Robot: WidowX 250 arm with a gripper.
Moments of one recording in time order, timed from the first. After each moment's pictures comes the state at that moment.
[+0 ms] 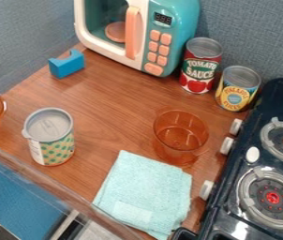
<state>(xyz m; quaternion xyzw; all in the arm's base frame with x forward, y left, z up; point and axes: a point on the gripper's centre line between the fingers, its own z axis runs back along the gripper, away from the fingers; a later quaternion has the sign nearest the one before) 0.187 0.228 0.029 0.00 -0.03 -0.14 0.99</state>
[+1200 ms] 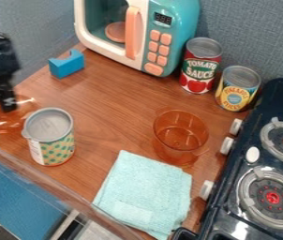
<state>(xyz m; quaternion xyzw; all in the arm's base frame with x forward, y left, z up) 0.235 0.196 0.011 -0.01 -0.05 -0.22 0.97</state>
